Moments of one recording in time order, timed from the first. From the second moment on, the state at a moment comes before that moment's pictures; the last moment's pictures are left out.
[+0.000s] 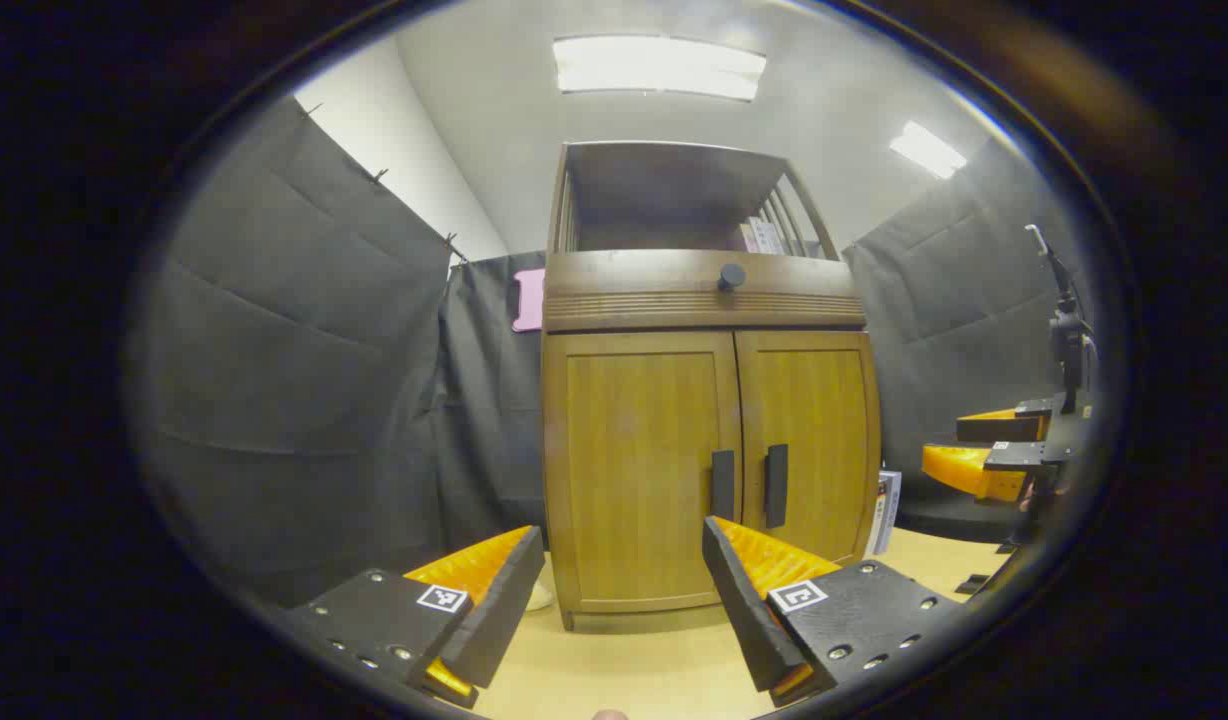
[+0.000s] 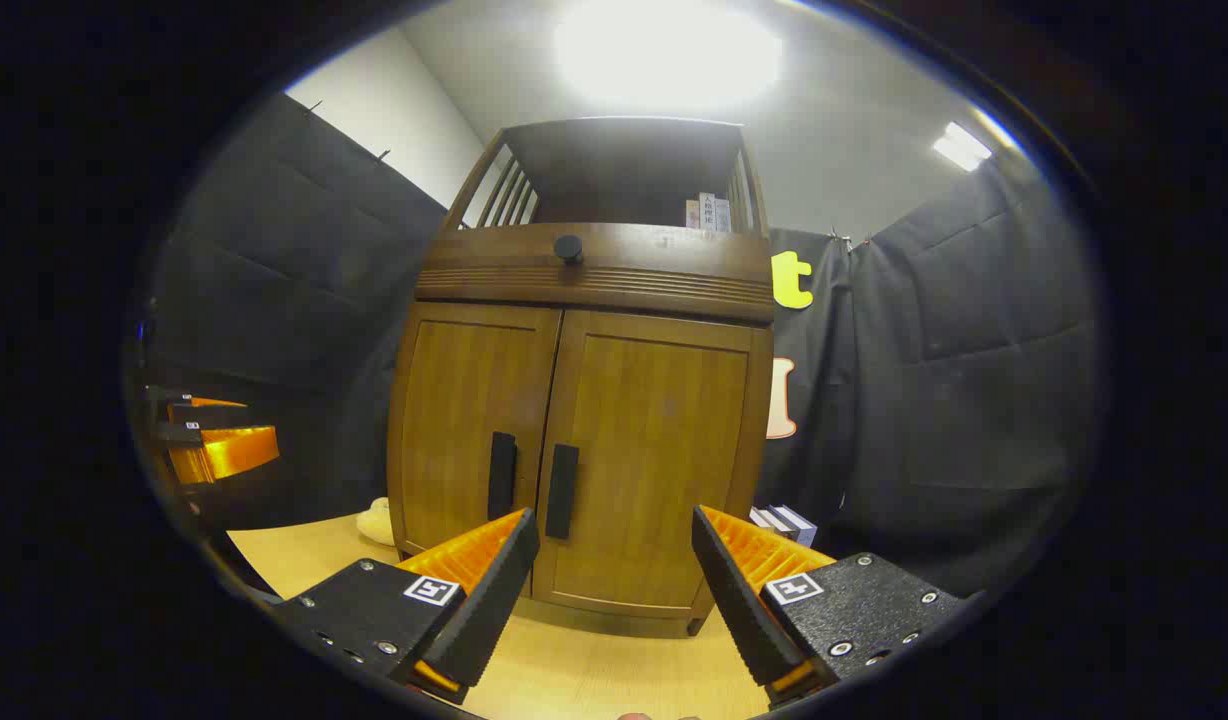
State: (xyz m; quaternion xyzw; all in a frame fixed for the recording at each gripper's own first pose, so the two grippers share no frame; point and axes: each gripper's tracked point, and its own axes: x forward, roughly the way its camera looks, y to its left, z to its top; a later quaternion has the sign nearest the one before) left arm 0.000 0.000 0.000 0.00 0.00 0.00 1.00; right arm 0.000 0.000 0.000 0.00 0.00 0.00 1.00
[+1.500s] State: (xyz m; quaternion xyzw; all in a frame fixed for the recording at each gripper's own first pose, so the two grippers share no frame) left arm 0.084 0.038 -0.116 -0.05 0.04 0.02 1.00; right arm 0.137 0.070 -0.051 0.00 0.02 0.05 1.00
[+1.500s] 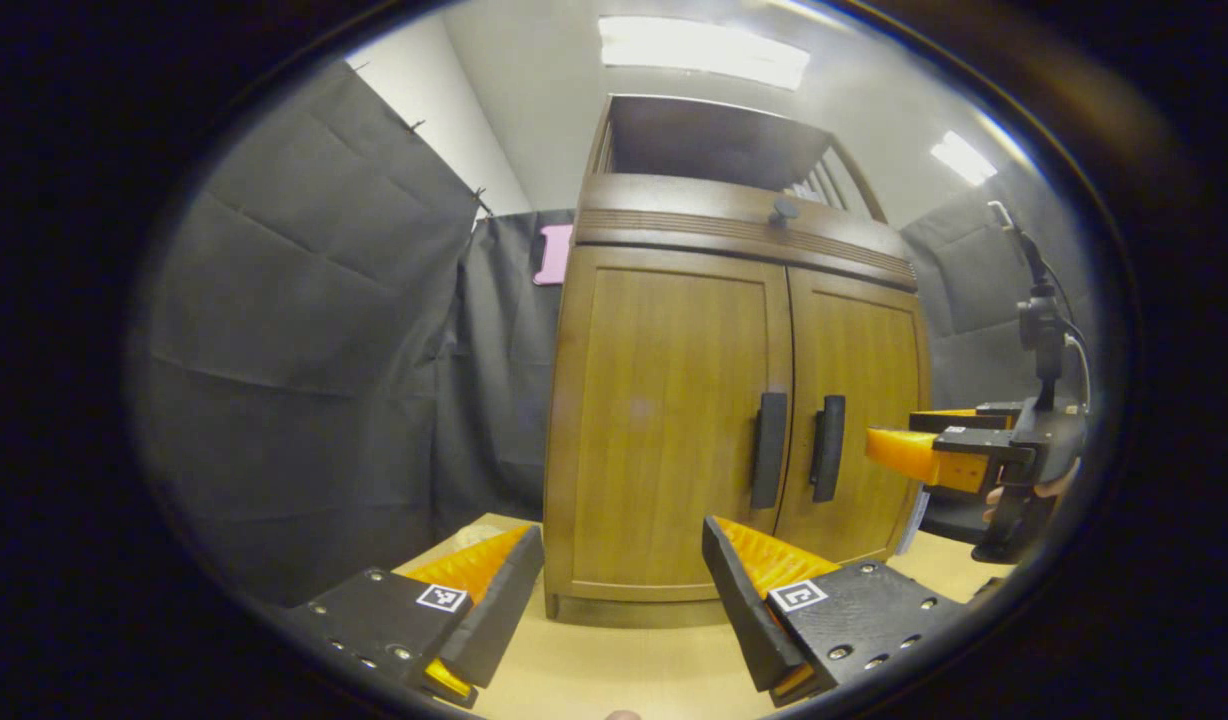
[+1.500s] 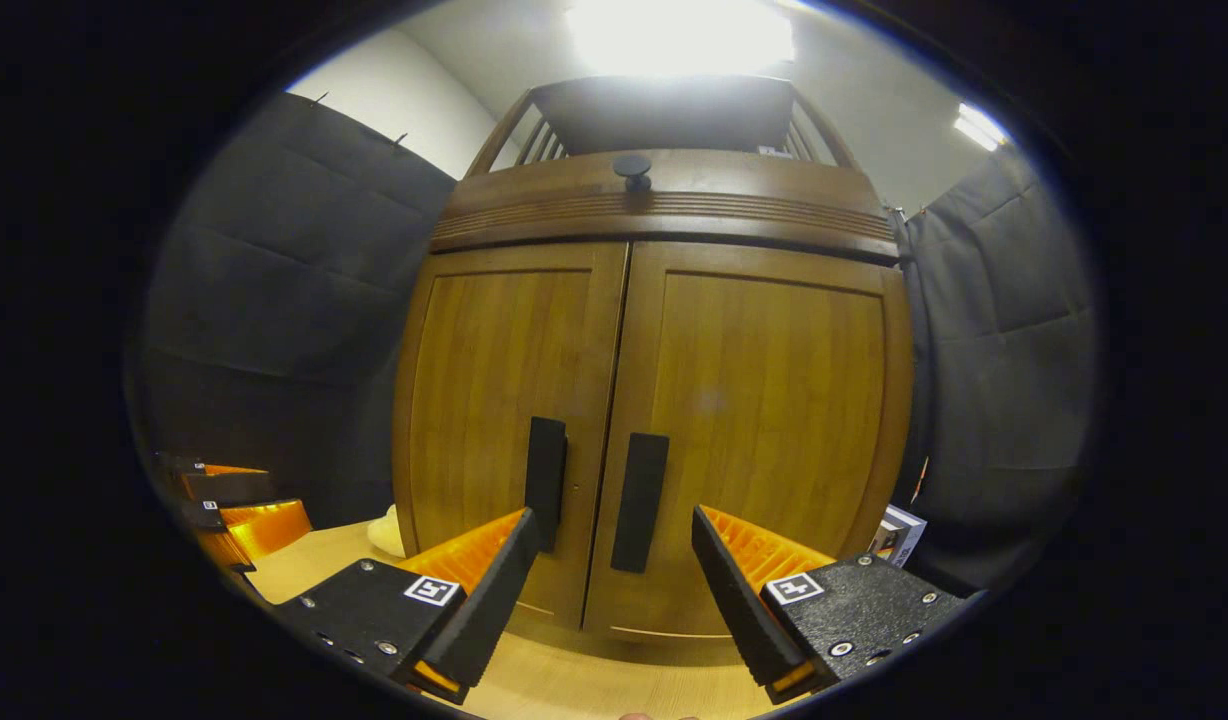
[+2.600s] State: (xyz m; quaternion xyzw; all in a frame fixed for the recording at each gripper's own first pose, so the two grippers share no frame) left arm 0.111 0.038 -0.142 -0.05 0.06 0.01 1.00; right arm 0.247 0.061 -0.097 0.01 0.07 0.00 1.00
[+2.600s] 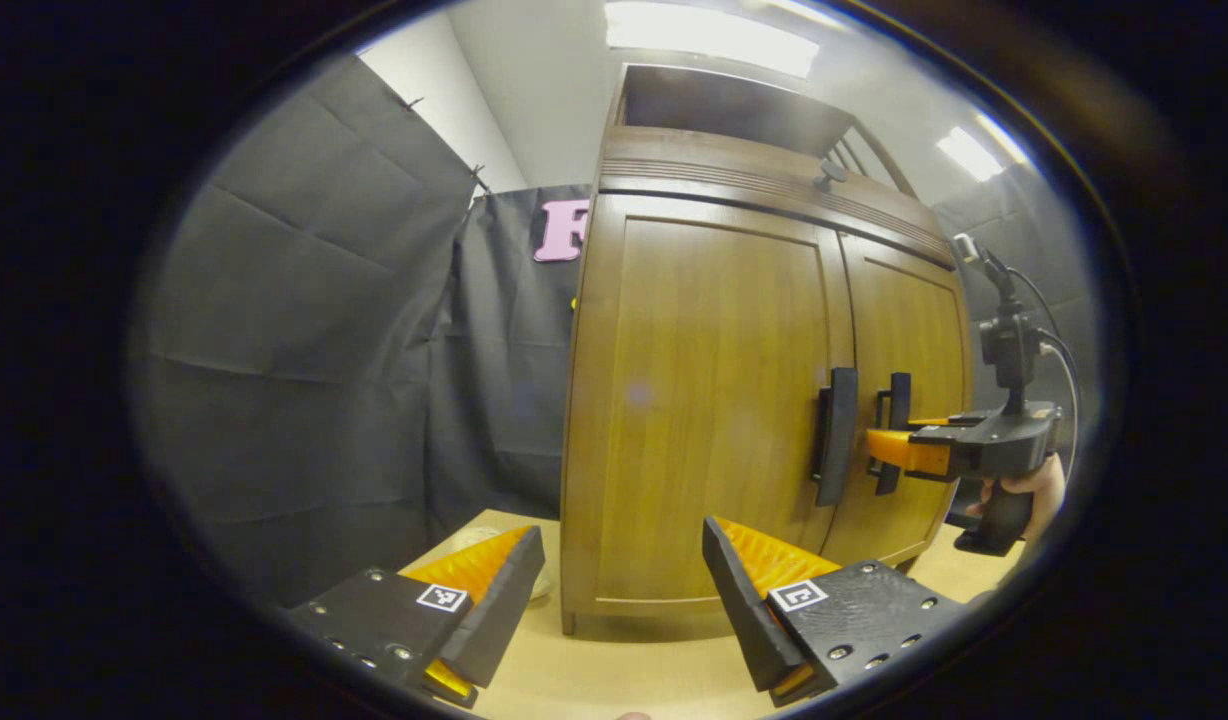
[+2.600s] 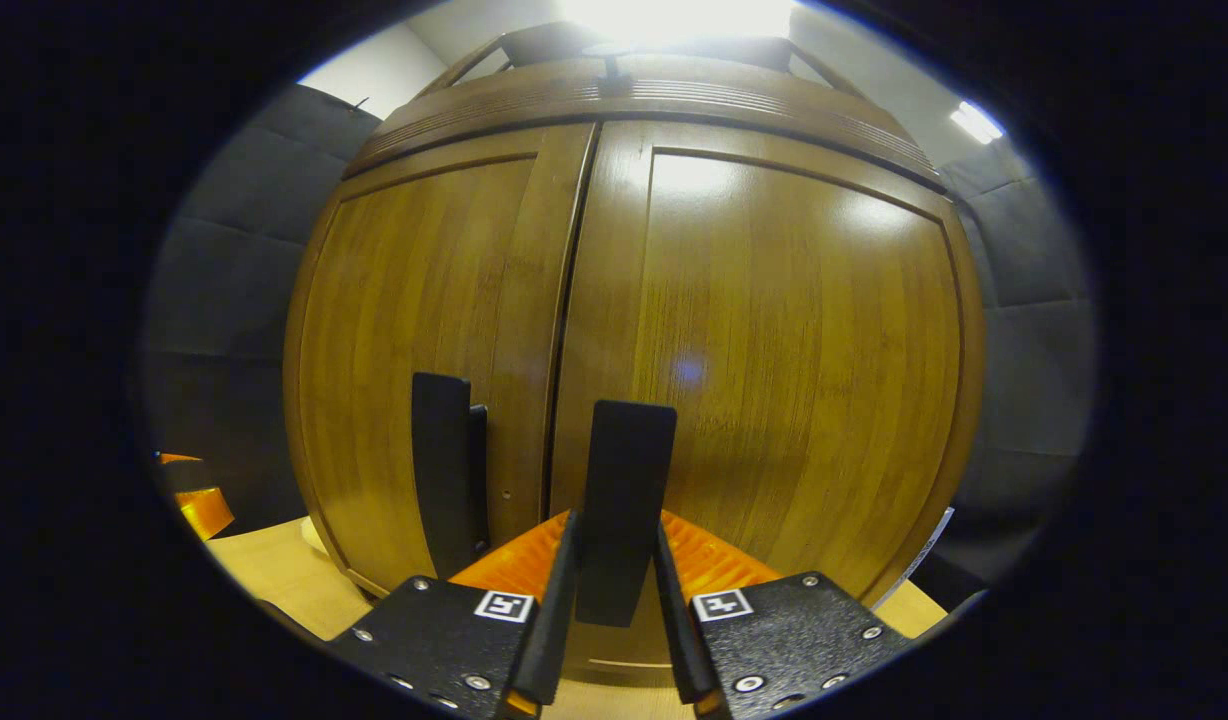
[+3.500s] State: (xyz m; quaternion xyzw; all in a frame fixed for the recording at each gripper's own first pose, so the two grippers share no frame) left arm 0.114 0.036 -0.142 -0.04 0.06 0.01 1.00; right arm 0.181 0.057 -0.086 0.06 0.03 0.11 0.99
